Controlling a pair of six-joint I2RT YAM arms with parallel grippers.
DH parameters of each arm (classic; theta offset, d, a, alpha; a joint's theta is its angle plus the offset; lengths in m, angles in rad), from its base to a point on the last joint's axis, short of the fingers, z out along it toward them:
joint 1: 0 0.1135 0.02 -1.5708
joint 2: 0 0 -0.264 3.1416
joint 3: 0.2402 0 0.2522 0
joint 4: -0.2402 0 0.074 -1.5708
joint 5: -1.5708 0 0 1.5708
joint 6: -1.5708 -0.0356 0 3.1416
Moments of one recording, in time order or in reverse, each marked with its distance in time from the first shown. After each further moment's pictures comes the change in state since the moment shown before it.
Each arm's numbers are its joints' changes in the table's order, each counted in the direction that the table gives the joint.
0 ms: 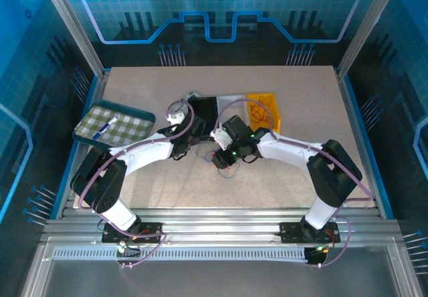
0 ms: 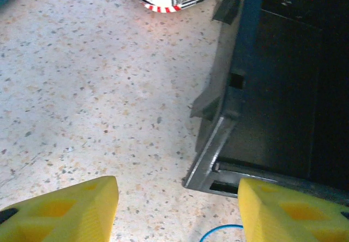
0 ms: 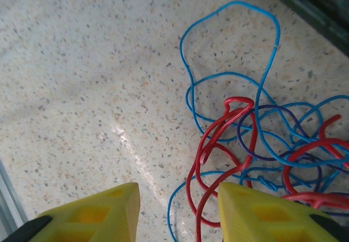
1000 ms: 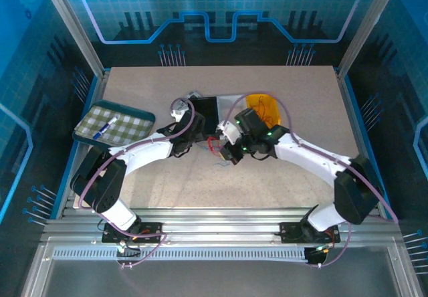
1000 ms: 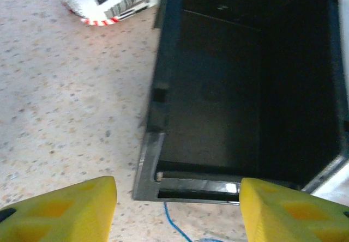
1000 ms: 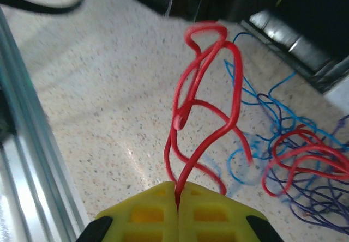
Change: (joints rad) left arm 0.010 0.000 0.000 0.140 -0.121 -0.121; right arm -0.066 -0.238 -0.026 -0.052 0.096 0.015
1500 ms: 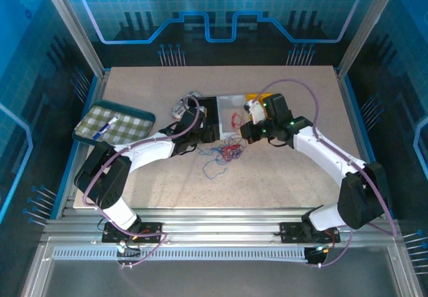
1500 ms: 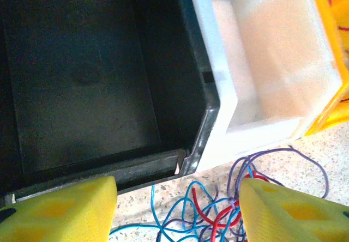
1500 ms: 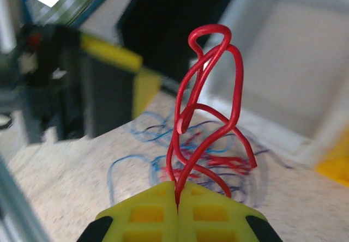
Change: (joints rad) left arm 0.003 0.045 -0.010 0.176 -0.311 -0.167; right arm -0.261 -0.033 -0.001 0.051 -0.013 -0.161
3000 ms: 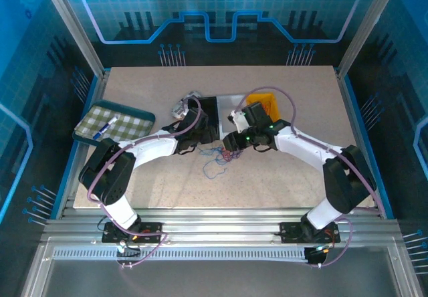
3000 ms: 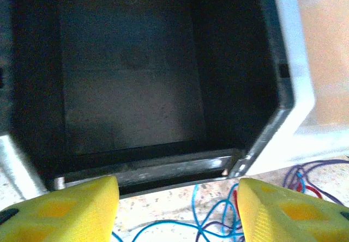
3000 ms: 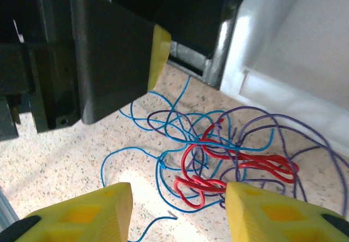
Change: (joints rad) left arm 0.001 0.042 0.046 -0.126 0.098 0.051; right arm 0.160 0.160 0.003 0.041 -0.065 -0.030
